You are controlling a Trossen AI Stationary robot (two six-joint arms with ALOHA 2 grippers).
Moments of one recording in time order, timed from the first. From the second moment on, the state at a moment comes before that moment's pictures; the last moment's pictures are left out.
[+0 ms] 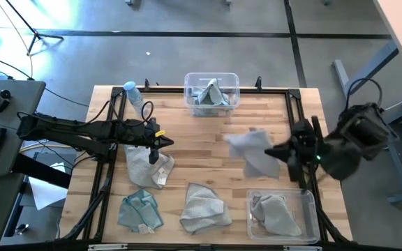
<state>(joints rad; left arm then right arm) -0.02 0.93 0.61 -0.19 -0.11 -0.23 0.77 1.42 2.05 -1.42 0.76 1.19</state>
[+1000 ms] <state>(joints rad) -0.02 0.93 0.61 -0.14 -0.12 -0.21 1.11 1.63 1.77 -1.57 -0.10 2.24</state>
